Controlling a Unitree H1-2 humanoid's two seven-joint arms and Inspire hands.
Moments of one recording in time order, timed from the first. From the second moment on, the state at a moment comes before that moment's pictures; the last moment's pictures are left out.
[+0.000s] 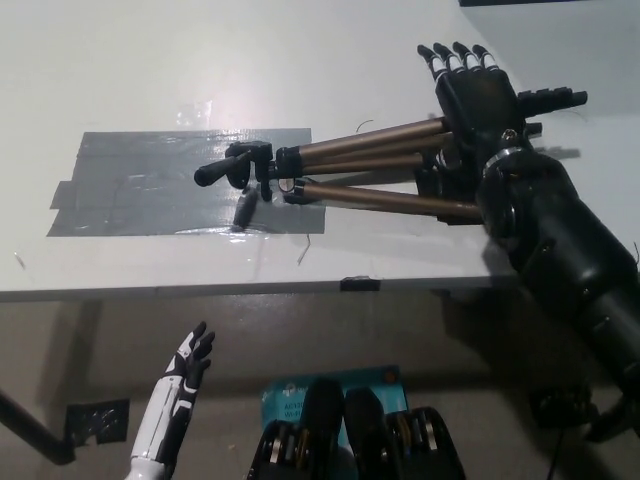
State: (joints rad) left_arm 0.02 0.09 -0.05 0.10 0.16 -0.25 -0.03; right_arm -0.98 -0.24 0.51 0.74 -0.85 0.20 -0.10
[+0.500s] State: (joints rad) left_arm 0.01 0.11 -0.06 0.10 0.16 -0.25 -0.03; right_arm -1.02 -0.22 0.52 0.97 -0.84 0.08 -0.30
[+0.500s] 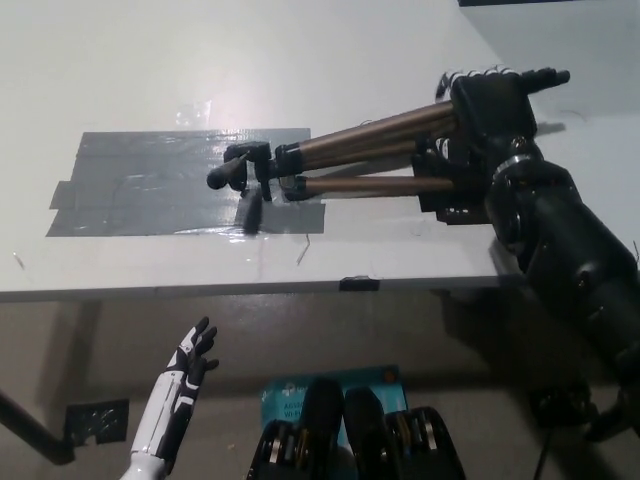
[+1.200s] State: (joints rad) left_arm -0.02 0.11 -0.06 0.10 0.16 -0.24 -0.04; right_arm -1.04 -0.22 0.48 1.02 -0.83 -0.07 -0.42
